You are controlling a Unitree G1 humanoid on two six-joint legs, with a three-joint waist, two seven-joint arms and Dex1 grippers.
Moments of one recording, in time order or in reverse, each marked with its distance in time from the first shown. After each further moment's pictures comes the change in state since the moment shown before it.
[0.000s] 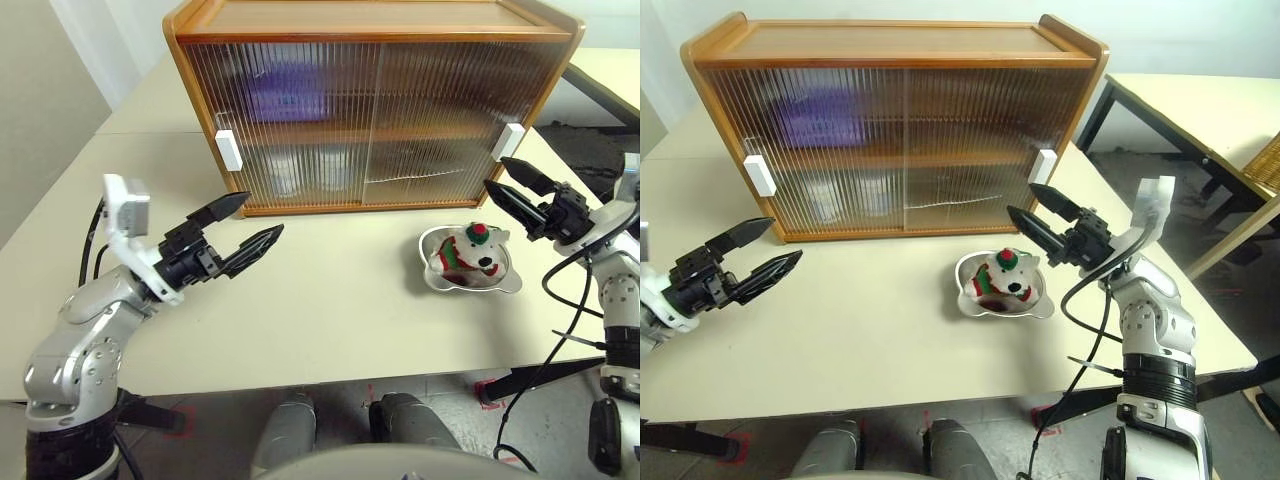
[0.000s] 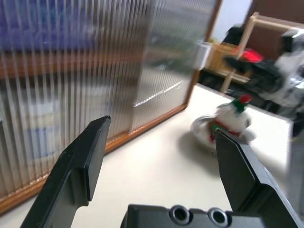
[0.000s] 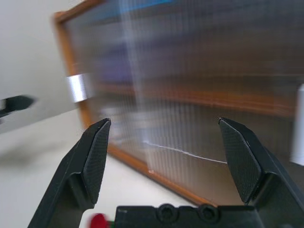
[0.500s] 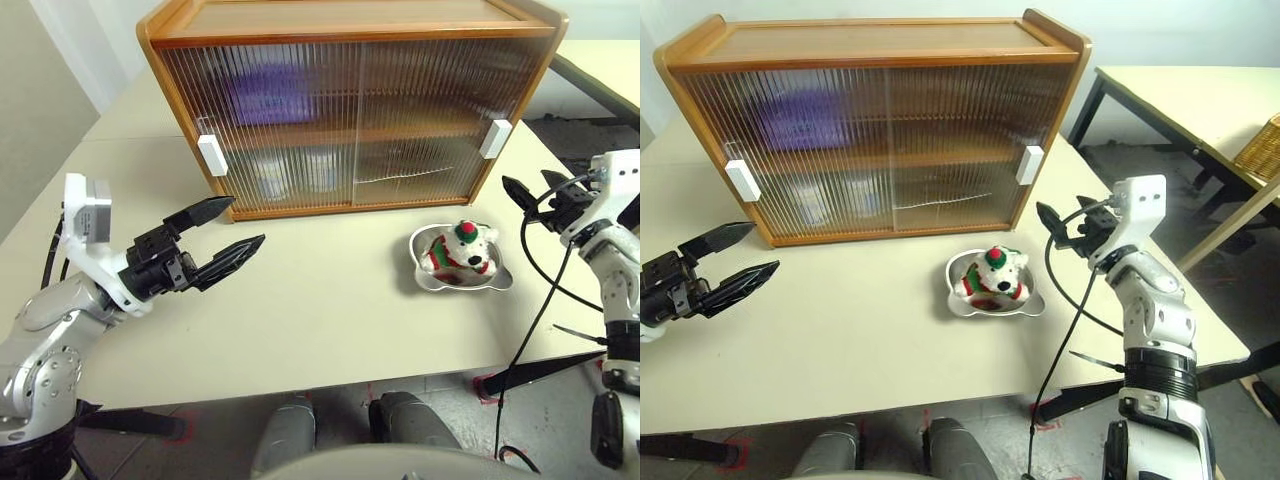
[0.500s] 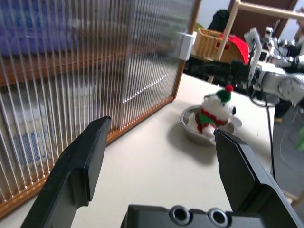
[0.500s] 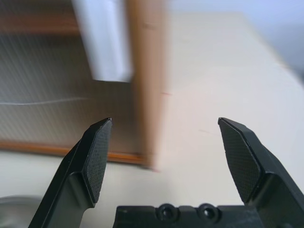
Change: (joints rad) left arm 0.096 0.128 0.052 0.001 -0.046 -0.052 -0.079; right arm -0.040 -0.028 0.041 0.065 -0.280 0.002 -0.358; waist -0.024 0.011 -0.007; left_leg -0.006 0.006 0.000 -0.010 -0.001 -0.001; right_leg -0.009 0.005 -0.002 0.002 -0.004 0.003
